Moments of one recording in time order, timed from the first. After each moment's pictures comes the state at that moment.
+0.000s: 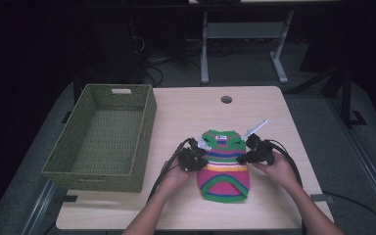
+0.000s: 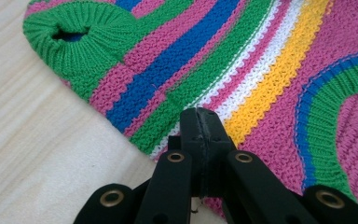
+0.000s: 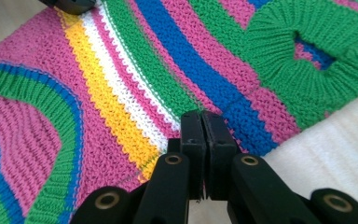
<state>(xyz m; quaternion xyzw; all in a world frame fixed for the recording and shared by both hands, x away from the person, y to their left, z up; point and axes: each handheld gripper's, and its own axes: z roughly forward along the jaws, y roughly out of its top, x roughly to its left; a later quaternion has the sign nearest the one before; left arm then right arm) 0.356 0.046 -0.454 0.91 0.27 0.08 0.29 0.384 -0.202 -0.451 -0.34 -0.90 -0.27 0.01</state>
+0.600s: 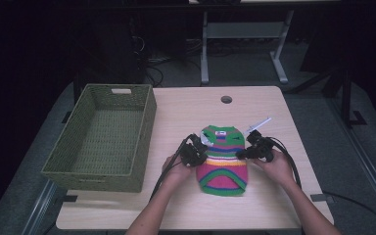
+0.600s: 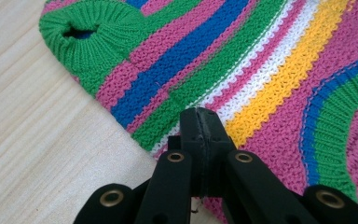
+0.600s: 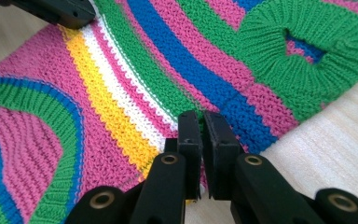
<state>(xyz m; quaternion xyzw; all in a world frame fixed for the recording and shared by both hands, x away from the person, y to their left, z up) 0.367 0.039 -0.453 0.91 0.28 0.12 0.27 0.396 -0.208 -0.456 -0.37 -0.88 -0.30 0.00</state>
